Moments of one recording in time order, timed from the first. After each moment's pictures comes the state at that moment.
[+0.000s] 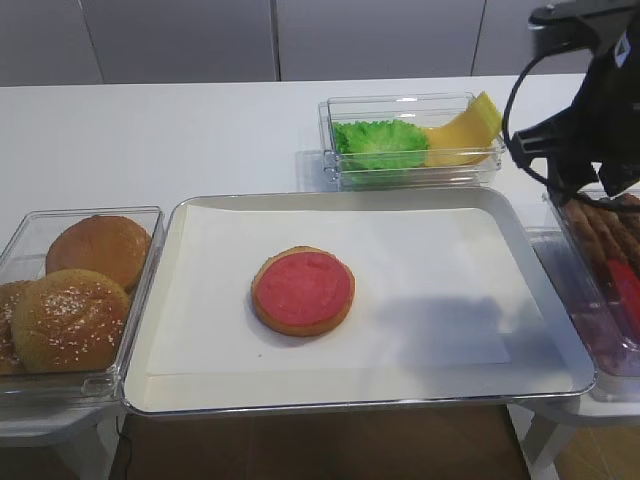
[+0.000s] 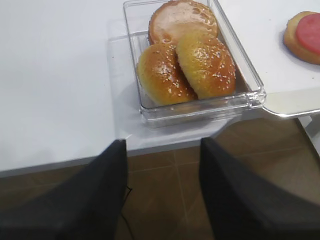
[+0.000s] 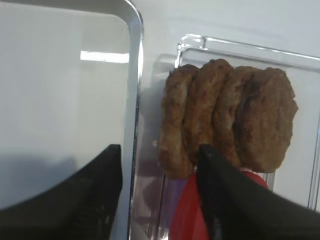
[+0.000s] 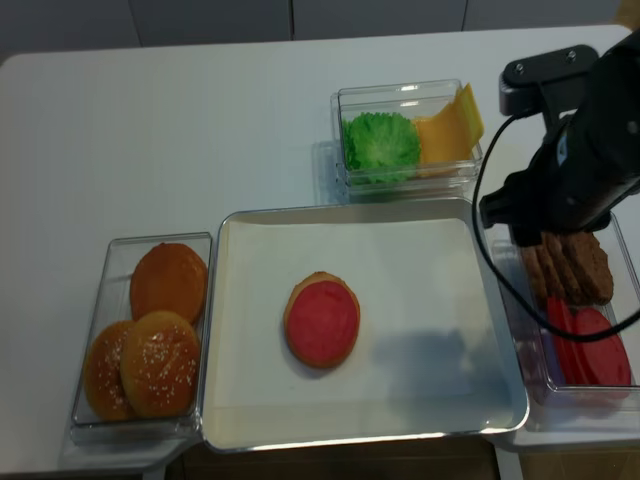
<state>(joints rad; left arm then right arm) -0.01 -0.02 -0.49 -0.05 1.19 0.00 0.35 1.47 -1.14 -0.18 1.01 0.30</state>
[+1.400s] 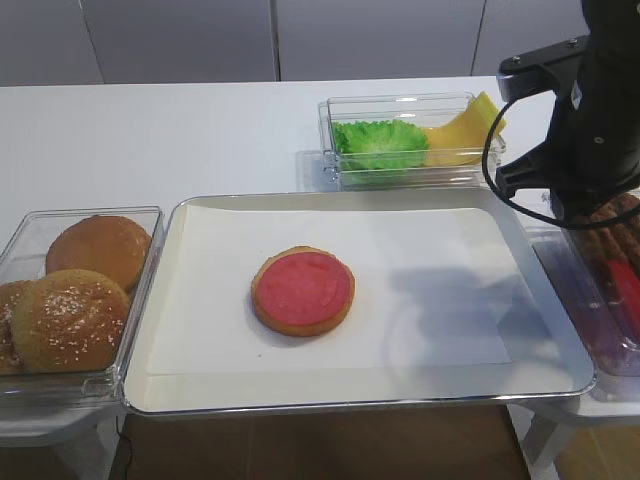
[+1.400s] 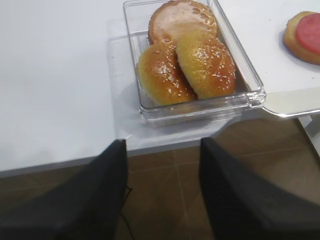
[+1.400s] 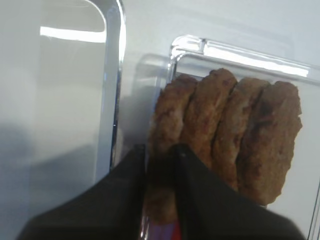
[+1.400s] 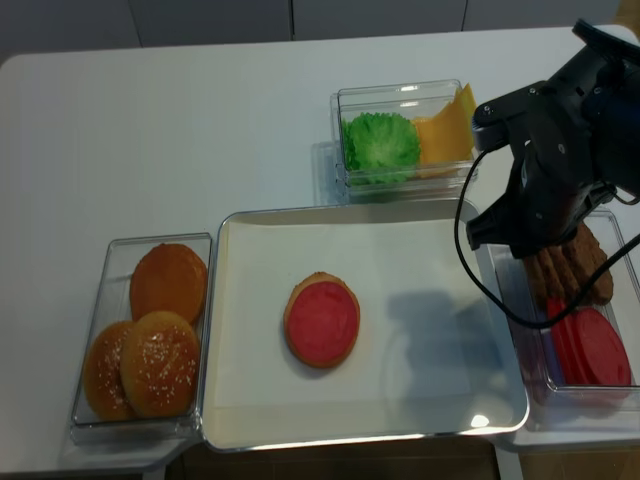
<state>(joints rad) -0.01 -0.02 -0.49 -0.05 1.19 0.00 0.35 1.61 -1.15 -0.27 0.97 0.31</state>
